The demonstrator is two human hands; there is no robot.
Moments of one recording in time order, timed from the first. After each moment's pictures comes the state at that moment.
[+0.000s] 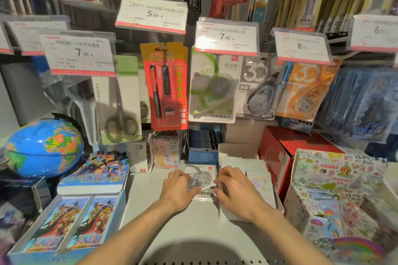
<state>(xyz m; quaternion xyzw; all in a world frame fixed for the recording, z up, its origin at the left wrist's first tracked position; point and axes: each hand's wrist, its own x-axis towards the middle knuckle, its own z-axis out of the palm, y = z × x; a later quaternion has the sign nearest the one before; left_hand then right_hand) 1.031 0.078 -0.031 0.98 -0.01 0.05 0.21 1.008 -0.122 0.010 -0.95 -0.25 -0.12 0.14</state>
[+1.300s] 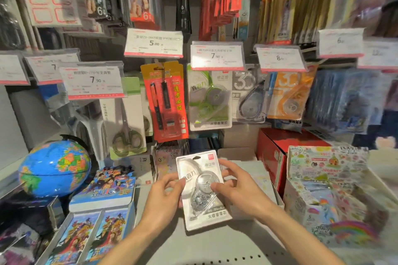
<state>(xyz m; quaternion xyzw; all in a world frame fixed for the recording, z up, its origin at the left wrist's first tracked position) 0.932 0.097 0.043 0.76 0.00 0.11 0.64 0.946 -0.102 0.068 -0.81 -0.12 0.01 0.58</state>
